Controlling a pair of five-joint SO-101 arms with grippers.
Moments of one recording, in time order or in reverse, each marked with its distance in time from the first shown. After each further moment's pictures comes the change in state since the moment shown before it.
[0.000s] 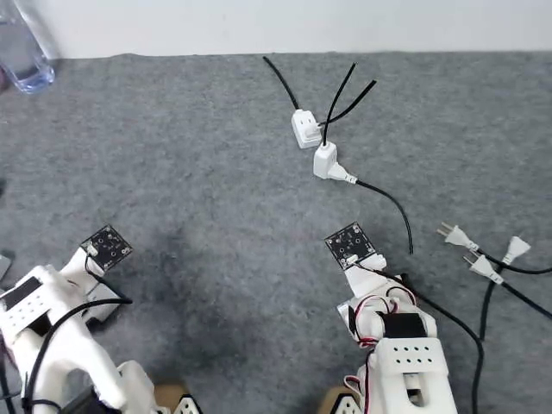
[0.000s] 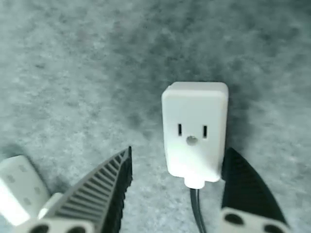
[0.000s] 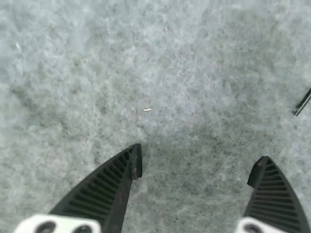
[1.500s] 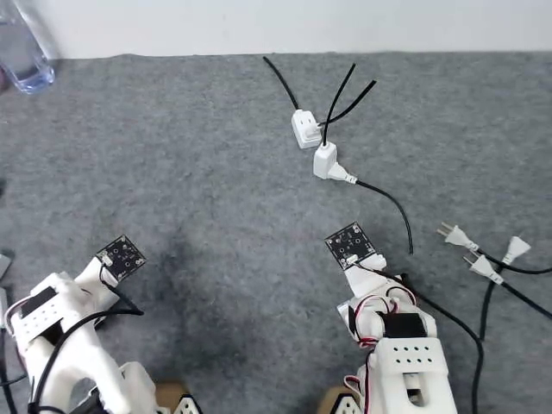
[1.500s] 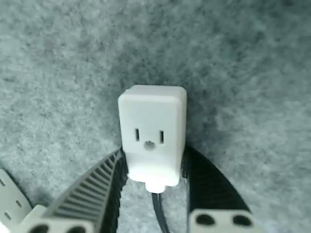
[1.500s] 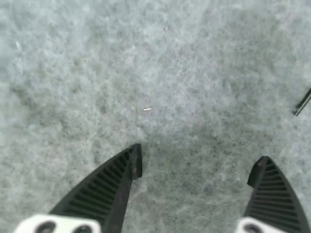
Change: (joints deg) left arm 2.7 -1.0 7.1 -4.0 -0.1; right arm 0.0 0.0 0.0 0.0 0.0
